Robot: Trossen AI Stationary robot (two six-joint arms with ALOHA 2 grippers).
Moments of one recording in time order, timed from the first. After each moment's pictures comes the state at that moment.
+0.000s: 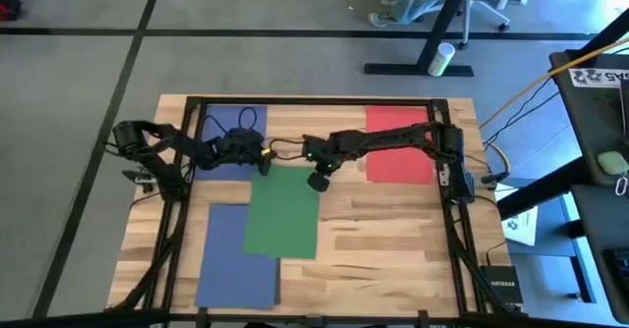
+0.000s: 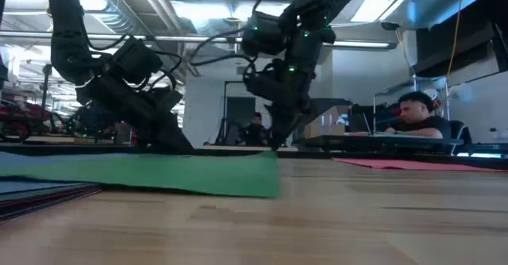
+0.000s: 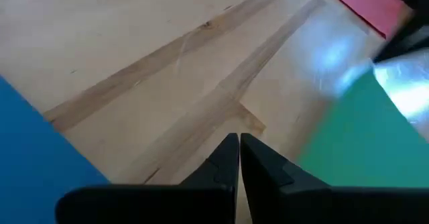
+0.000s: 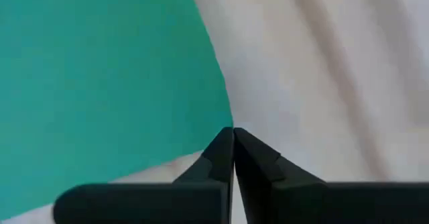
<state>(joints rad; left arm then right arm) 0.50 1.59 0.28 0.74 0.10 -0.39 -0.18 2.03 1.46 -0.72 0.08 0.22</state>
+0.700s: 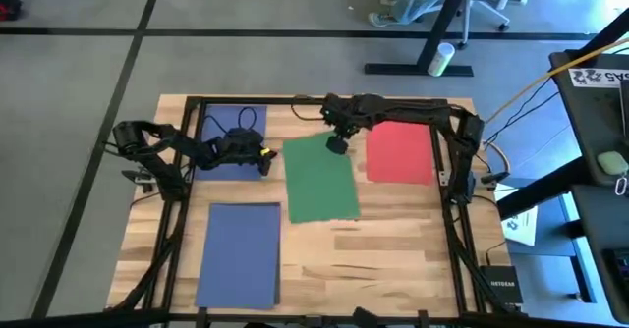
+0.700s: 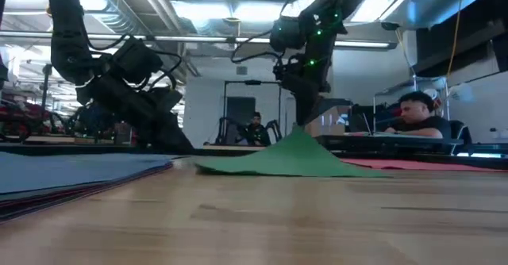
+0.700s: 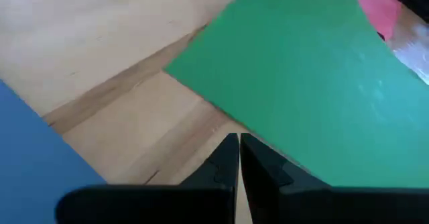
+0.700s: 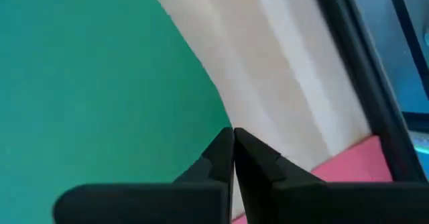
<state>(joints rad) 0.50 1.59 0.28 0.74 0.10 -0.39 -0.43 1.90 1.46 -0.81 0.20 0.01</state>
